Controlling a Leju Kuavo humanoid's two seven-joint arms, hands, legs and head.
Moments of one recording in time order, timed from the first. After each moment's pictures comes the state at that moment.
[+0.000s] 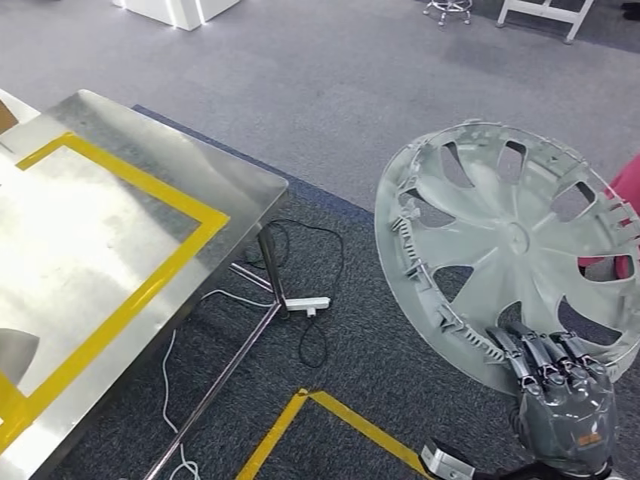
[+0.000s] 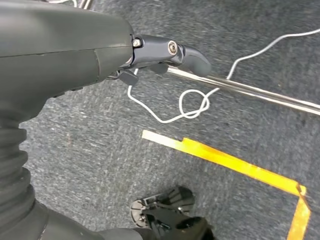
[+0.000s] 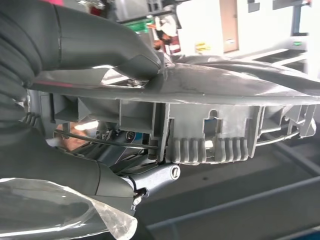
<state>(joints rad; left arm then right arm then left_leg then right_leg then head) 0.39 -0.18 0.26 -1.11 -0.70 -0.04 -0.25 0.47 -0.15 0.08 -2.19 1.39 -0.69 -0.12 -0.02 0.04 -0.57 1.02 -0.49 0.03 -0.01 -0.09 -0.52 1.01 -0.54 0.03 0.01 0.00</state>
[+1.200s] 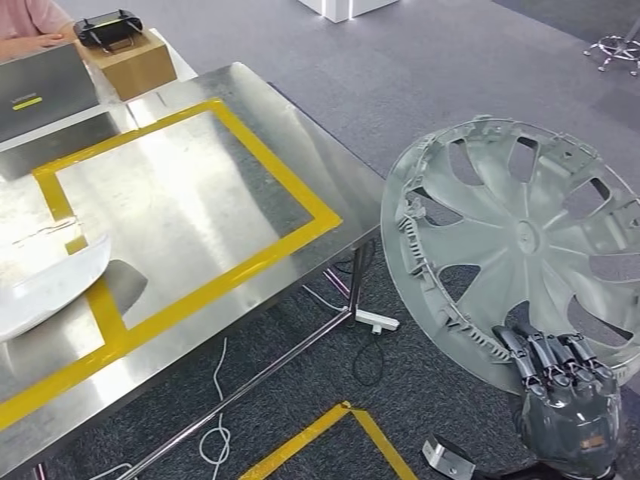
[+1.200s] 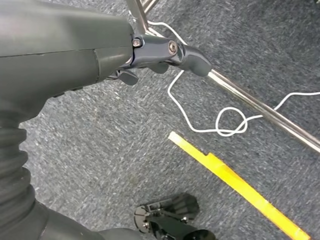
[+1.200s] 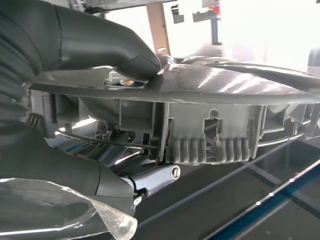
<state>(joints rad) 0.38 -0.15 0.25 -1.09 -0.70 -0.05 -0.26 0.47 -0.14 0.07 -2.19 1.44 -0.69 -0.07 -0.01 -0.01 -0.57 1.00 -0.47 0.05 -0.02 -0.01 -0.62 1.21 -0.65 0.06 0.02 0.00</state>
